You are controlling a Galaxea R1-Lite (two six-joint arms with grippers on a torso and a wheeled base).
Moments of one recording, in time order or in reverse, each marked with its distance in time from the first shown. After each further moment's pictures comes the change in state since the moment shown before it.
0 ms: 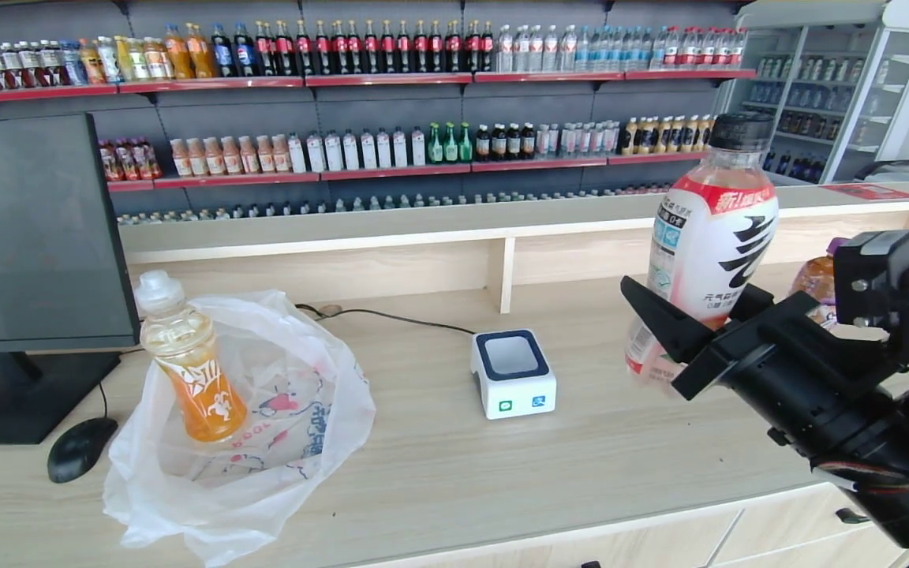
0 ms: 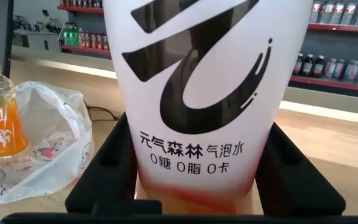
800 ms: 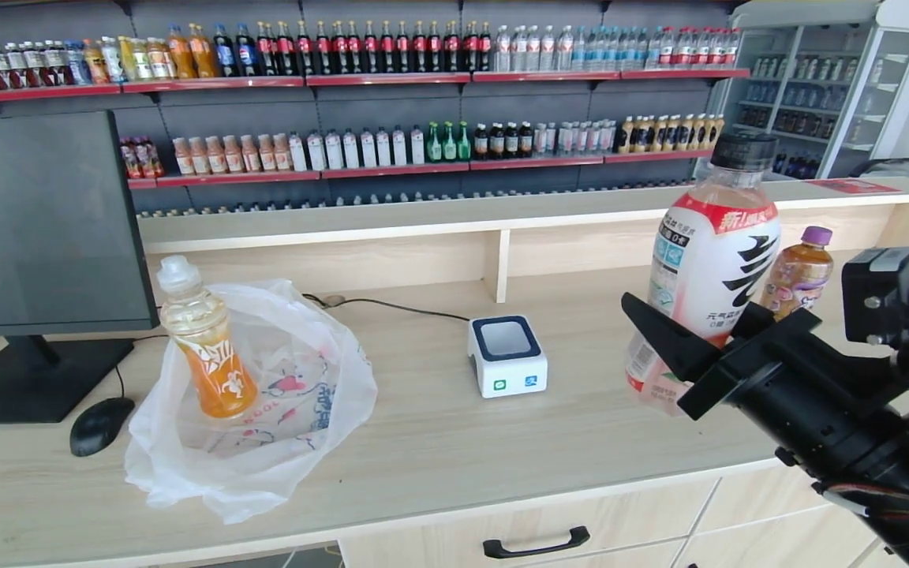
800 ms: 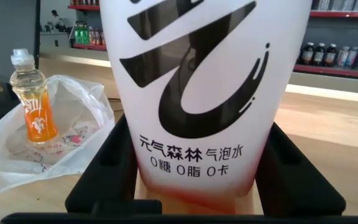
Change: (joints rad) left arm 0.000 0.000 0.000 0.000 0.000 0.000; right arm 0.015 -0.015 0.042 -0.002 0.000 0.044
